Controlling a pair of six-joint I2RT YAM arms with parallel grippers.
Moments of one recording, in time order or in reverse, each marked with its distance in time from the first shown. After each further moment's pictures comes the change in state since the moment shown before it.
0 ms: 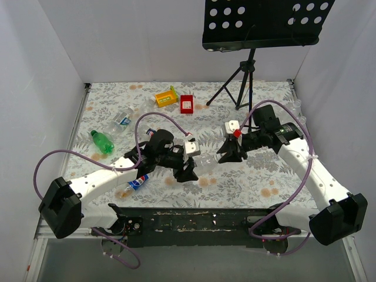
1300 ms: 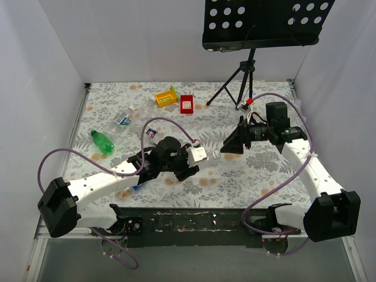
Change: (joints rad) left arm -0.122 -0.031 0.009 -0.055 -0.451 0.105; right arm -0.194 0.011 -0.127 0.415 -0.083 0.945
